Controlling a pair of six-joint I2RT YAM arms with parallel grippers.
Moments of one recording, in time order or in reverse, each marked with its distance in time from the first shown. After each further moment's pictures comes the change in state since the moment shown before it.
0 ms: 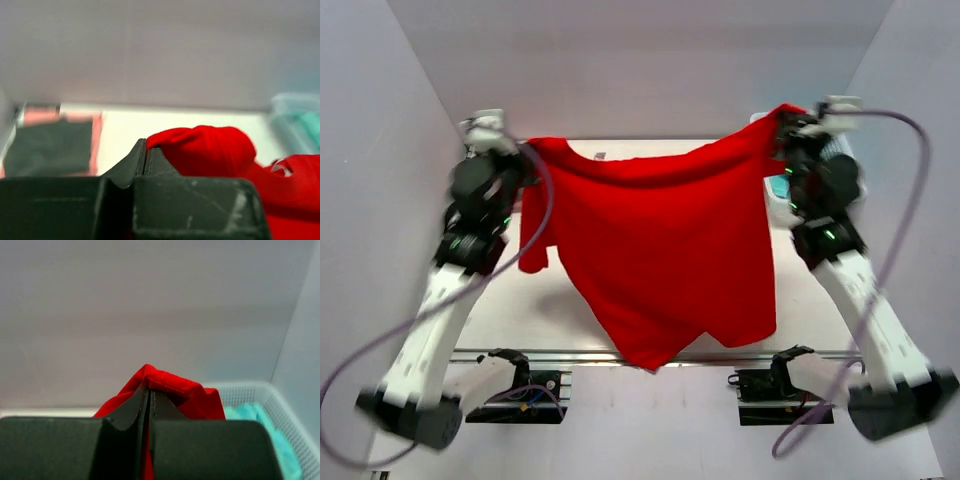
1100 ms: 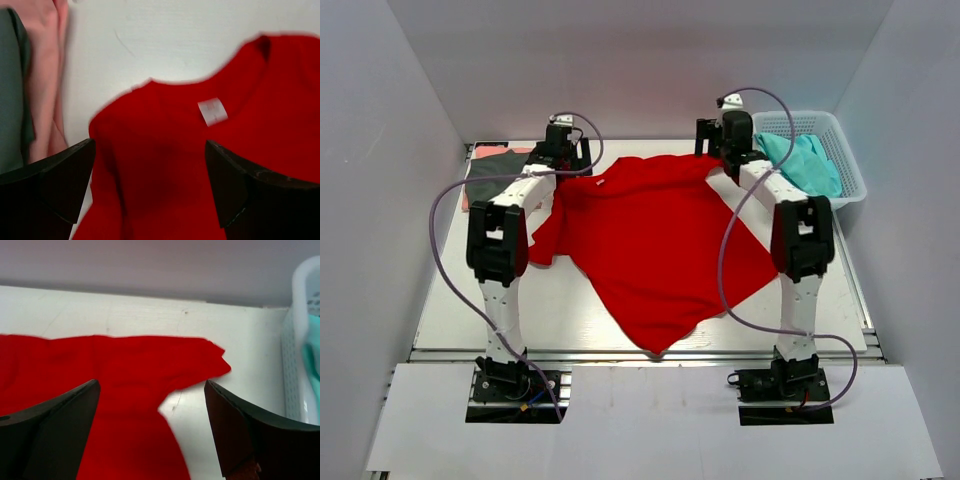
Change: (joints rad) left arm 0.084 1.202 0.500 -0.066 -0.030 -0.038; right arm -0.080 1.159 0.564 -0.147 -0.194 0.072
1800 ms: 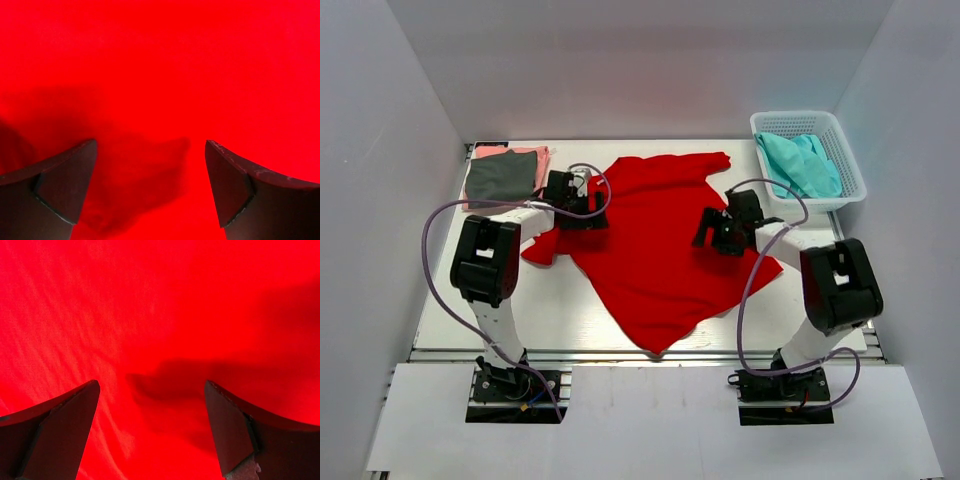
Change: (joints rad) left arm -0.033 -0.253 -0.575 0.097 0.436 -0.024; right arm 0.053 -0.528 -0.873 -0.207 -0.266 0.403
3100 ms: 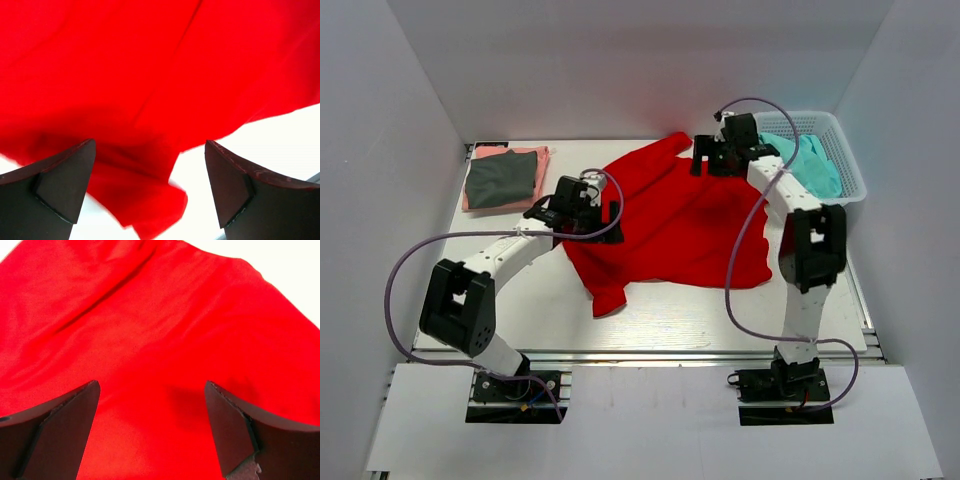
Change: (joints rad) left arm -0.177 -0.326 -0.091 -0.174 -0.004 -0.091; right arm -0.059 0.469 0.927 -0.274 0.031 -0.293
